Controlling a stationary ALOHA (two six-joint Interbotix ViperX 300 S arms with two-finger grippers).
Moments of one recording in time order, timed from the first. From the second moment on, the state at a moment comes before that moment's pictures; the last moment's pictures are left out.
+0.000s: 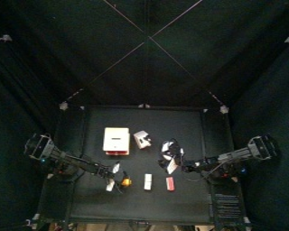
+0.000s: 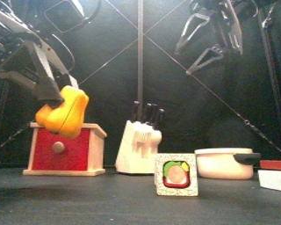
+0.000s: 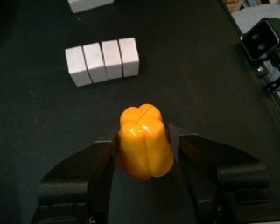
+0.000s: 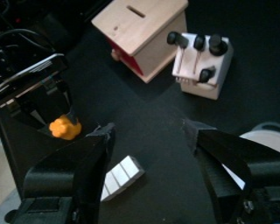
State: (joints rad) left arm -0.26 -0.17 0.91 0.00 -0.09 0.00; right arm 0.23 -0.43 0.70 -1.05 0.63 1.70
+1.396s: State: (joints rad) left arm 0.02 0.31 0.37 -0.22 -0.55 0.00; right arm 0.26 -0.76 1.00 -1.23 0.62 1.78
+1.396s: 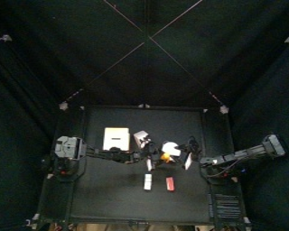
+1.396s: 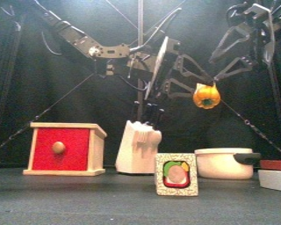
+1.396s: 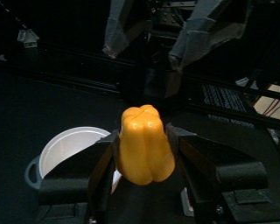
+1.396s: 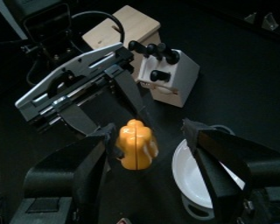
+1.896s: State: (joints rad) left arm 0.06 0.37 0.30 -0.22 -0.52 0.01; right arm 0.26 -0.77 1.00 -1.23 0.63 1.78
